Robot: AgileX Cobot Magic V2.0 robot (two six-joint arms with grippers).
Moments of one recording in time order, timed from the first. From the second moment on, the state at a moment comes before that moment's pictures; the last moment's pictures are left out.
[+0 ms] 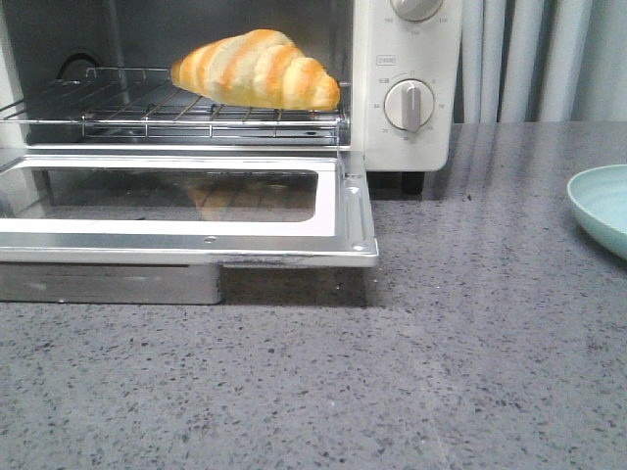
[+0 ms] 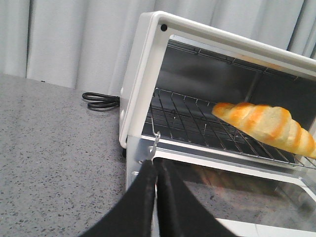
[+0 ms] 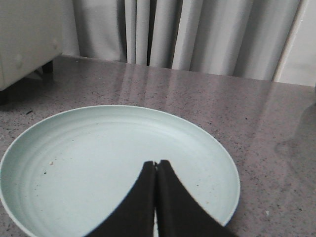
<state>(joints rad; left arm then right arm) 0.17 0.00 -0.07 1.85 -0.32 -2.07 -0.08 -0.01 0.01 0.06 0.13 -0.21</state>
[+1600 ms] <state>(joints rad) 0.17 0.00 -0.07 1.85 -0.32 -2.07 -0.08 -0.01 0.01 -0.10 0.32 0.00</state>
